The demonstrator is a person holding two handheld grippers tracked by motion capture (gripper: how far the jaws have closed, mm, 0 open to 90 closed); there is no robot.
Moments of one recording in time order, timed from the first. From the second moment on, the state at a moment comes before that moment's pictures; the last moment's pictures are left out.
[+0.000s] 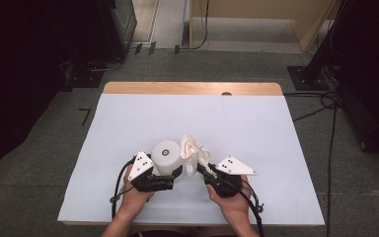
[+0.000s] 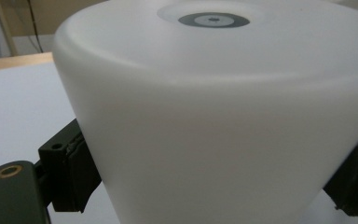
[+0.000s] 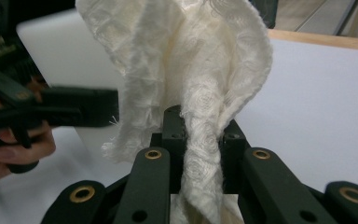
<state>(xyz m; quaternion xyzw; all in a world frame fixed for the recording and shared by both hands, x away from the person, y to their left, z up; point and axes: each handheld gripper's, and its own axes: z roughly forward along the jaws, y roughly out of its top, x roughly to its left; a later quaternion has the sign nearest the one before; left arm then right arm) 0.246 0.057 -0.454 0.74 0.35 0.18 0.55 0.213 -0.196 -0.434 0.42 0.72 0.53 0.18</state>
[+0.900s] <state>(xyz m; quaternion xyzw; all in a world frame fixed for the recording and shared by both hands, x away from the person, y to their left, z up) 0.240 0.051 -0.477 0.74 0.39 0.22 0.51 0.220 -0.212 -0.431 0.45 0.70 0.53 0.17</state>
